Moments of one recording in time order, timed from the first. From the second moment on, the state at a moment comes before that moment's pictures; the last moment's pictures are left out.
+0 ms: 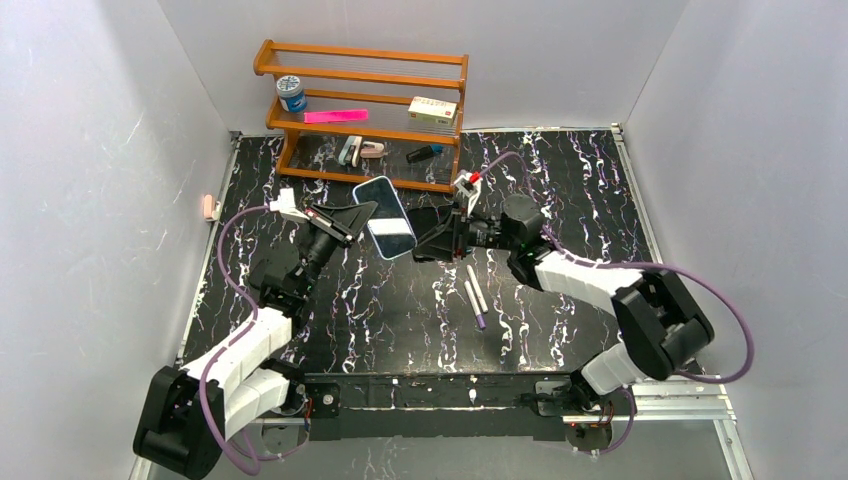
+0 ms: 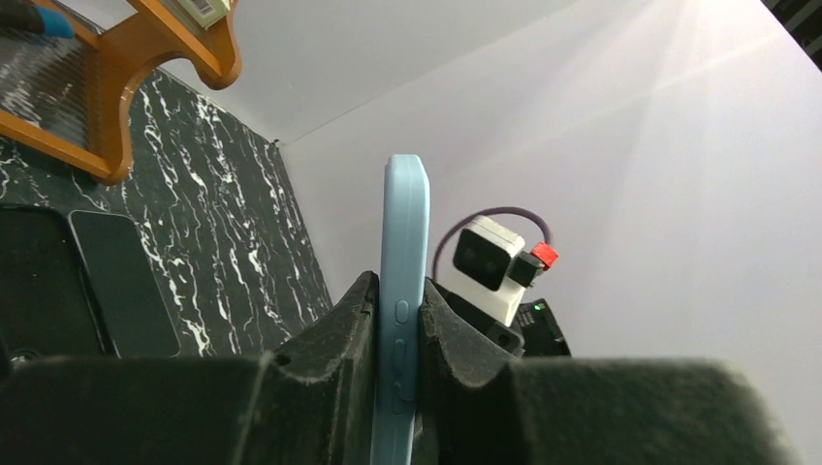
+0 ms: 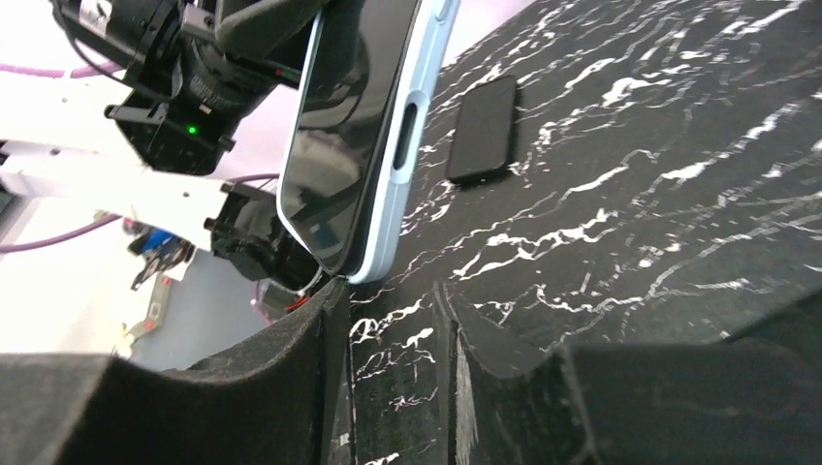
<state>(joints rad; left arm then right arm) -0.36 0.99 0.40 0.83 0.20 -1.23 0.64 1.51 0.77 0.77 -0.86 0.61</state>
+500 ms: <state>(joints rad) -0.35 0.96 0.37 0.83 0.14 -1.14 0.61 1.34 0.72 0.65 -0.76 0.71</state>
